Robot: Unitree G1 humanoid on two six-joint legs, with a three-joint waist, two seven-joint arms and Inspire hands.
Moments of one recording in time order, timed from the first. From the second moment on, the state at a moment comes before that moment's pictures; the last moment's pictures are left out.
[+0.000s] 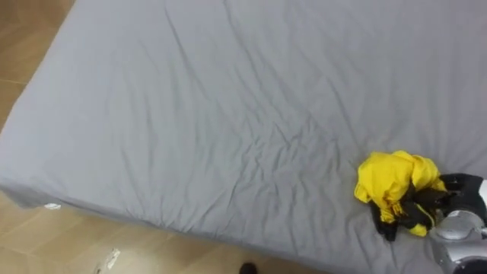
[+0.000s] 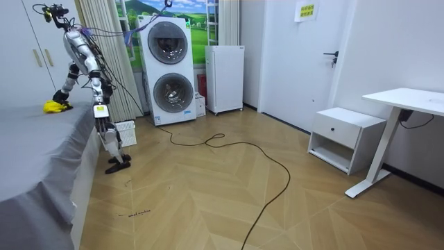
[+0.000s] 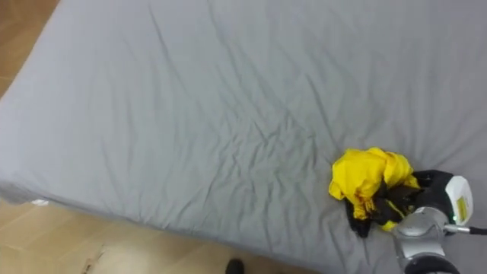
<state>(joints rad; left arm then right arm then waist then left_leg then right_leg) 0.09 0.25 -0.09 1.12 -0.13 0.00 0.17 -0.32 -0.43 0.05 1.18 0.07 -0.08 -0.49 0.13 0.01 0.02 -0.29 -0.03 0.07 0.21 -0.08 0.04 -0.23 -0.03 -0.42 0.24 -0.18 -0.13</state>
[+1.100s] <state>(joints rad) 0.25 0.24 0.08 1.04 -0.08 0.11 0.21 0.11 -0.41 -0.22 0.60 0.14 -0.05 -0.48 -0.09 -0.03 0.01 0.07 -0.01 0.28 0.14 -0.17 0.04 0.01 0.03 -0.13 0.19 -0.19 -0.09</state>
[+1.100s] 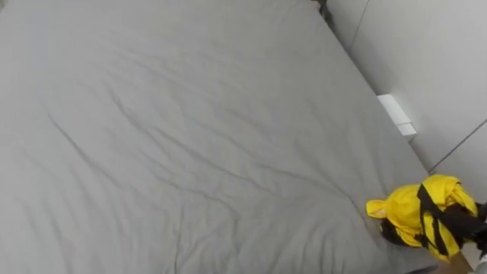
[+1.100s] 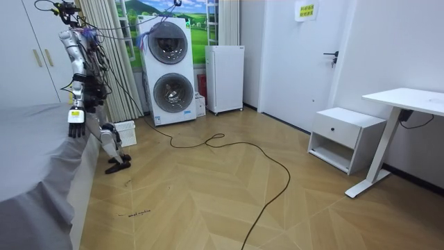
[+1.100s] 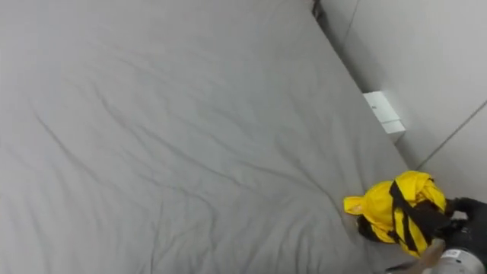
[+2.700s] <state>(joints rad) 0.05 0.24 -0.10 1.16 -0.24 0.15 0.28 -0.26 -0.44 -0.31 1.08 0.27 -0.08 -0.59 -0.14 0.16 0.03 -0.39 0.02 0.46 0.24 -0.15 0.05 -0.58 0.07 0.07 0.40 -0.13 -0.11</state>
